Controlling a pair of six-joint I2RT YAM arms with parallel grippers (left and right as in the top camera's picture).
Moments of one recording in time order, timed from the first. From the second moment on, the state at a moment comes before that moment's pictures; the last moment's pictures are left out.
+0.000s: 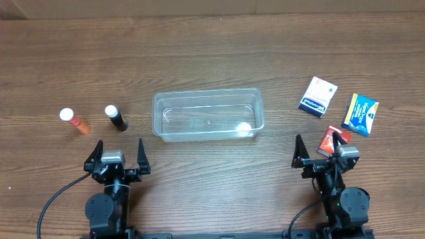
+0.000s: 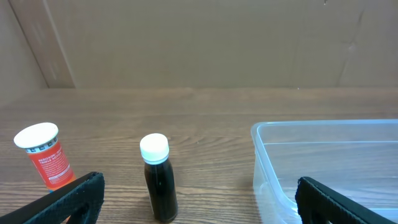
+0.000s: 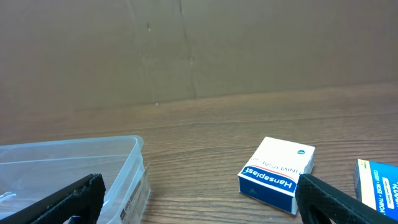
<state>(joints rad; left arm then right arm) 0.10 0.01 0.01 -0.07 0.06 0.01 0.11 0.01 0.02 -0.06 -0.01 0.15</state>
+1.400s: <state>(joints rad) 0.10 0.23 0.44 -0.22 0.07 -0.08 0.11 0.34 0.48 -0.35 -0.01 0.15</state>
